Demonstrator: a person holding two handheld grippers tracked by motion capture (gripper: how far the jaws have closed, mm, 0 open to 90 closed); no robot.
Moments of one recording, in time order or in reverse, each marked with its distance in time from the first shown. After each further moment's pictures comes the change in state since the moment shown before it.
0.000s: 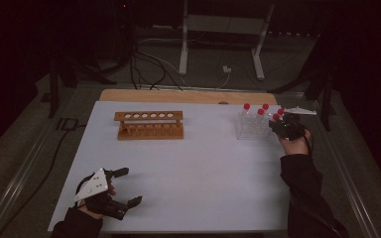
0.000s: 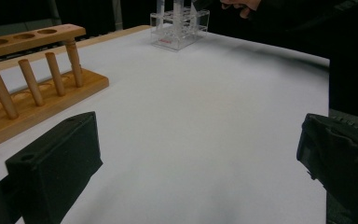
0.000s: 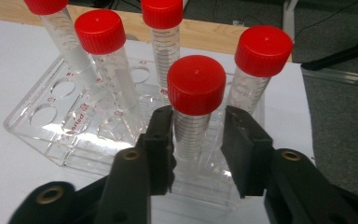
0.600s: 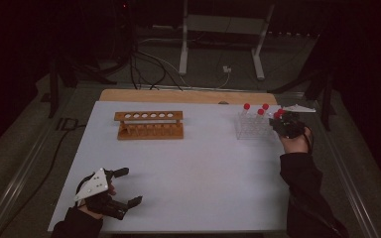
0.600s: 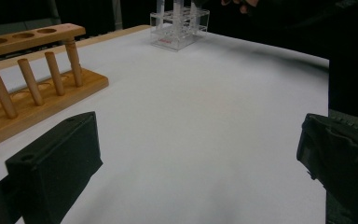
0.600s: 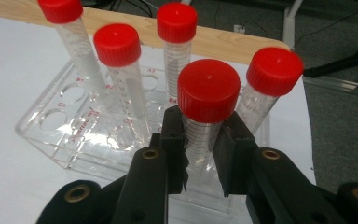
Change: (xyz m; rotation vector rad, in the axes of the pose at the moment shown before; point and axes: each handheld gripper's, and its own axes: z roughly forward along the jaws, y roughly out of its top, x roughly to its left) left arm 0.000 0.000 0.000 0.000 -0.002 -0.004; right arm 0.005 0.008 -0.006 -0.007 0.006 -0.043
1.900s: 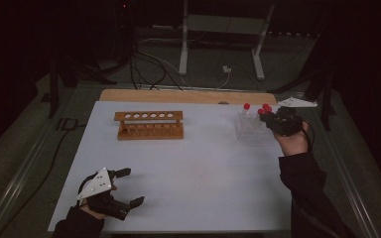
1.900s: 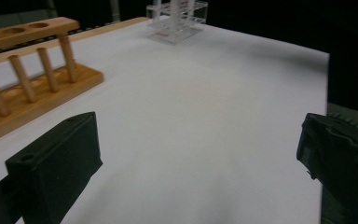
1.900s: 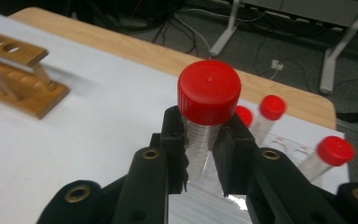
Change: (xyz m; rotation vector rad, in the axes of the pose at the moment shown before) left arm -0.005 0.008 0.004 0.037 -0.013 -0.007; right arm 0.052 0.037 -0.060 -0.080 0.150 -0.113
